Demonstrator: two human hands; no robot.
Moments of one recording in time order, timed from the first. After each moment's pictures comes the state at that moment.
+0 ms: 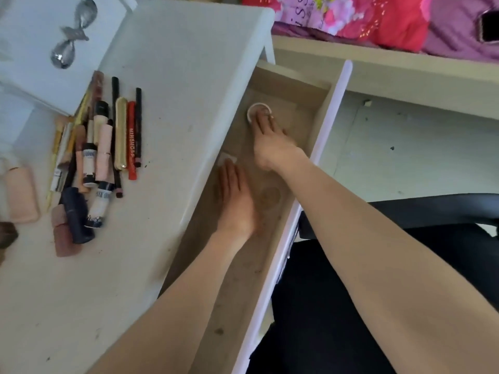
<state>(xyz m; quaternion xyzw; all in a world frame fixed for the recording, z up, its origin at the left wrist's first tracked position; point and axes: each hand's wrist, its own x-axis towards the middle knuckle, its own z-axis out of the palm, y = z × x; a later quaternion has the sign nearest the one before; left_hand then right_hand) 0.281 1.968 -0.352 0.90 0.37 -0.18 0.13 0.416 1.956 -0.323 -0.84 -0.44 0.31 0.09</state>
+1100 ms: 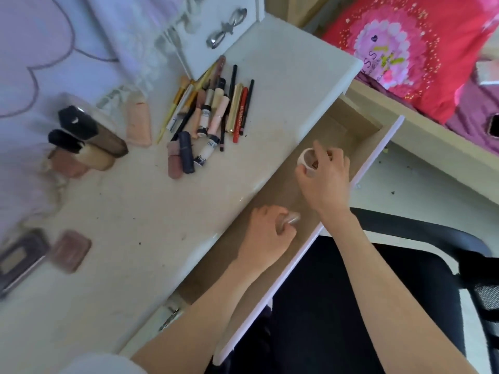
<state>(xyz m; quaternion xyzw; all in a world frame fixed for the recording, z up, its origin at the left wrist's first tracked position) 0.171 1.906 -0.251 0.79 0.44 0.02 0.43 0.311 1.898 -0.229 -0.88 -0.34 0.14 0.29</state>
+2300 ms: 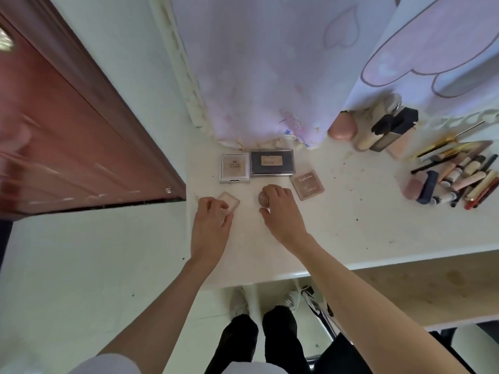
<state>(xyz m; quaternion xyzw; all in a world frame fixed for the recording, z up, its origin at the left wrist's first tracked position) -0.290 1.927 -0.206 0.56 0.76 0.24 0.23 -0.141 1.983 -0.207 -0.59 -0.77 0.24 0.07</state>
